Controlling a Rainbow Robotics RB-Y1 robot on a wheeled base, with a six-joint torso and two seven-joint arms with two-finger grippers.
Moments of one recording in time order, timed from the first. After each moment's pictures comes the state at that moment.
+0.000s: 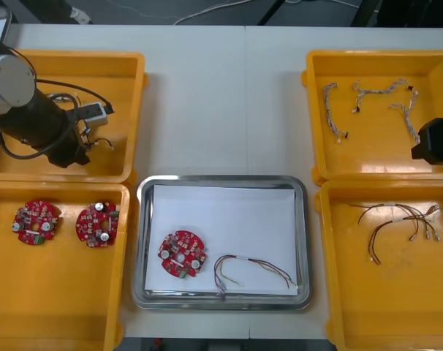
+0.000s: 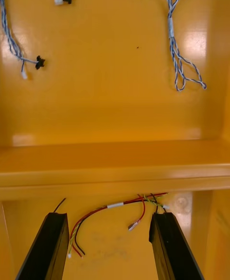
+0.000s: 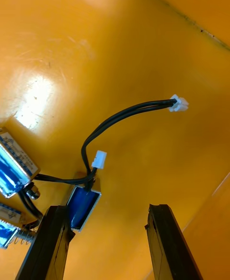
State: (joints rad) right arm -0.41 -0.86 -0.09 -2.04 -0.79 1.81 1.14; left arm -0.68 0.65 -0.07 -1.30 0.73 1.53 -2.50
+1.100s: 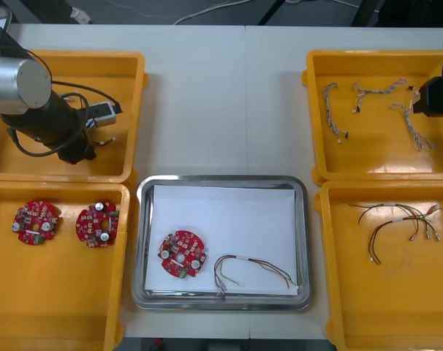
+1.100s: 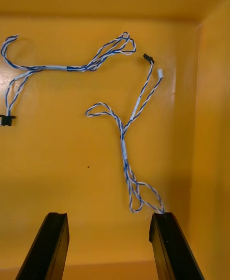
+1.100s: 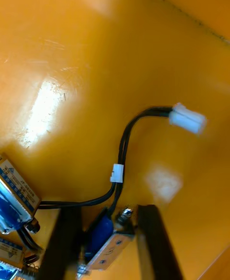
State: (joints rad) right arm -0.67 -0.86 0.04 -1.42 -0.73 1.41 1.46; left arm -0.73 0.64 -0.15 -1.21 0.71 1.44 -2.50
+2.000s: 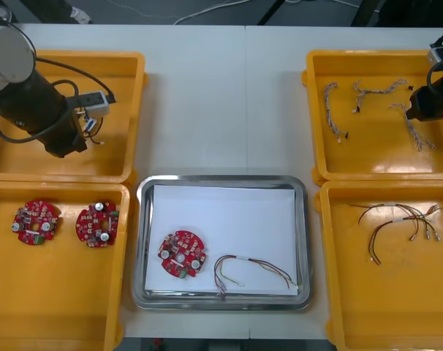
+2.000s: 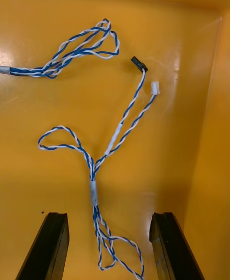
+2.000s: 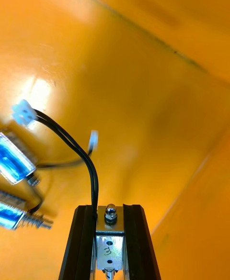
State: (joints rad) right arm -0.91 -0.80 0.17 -0.88 -0.73 1.22 1.72; left arm -0.76 0.64 -0.05 -1.30 0.72 1.67 -2.50
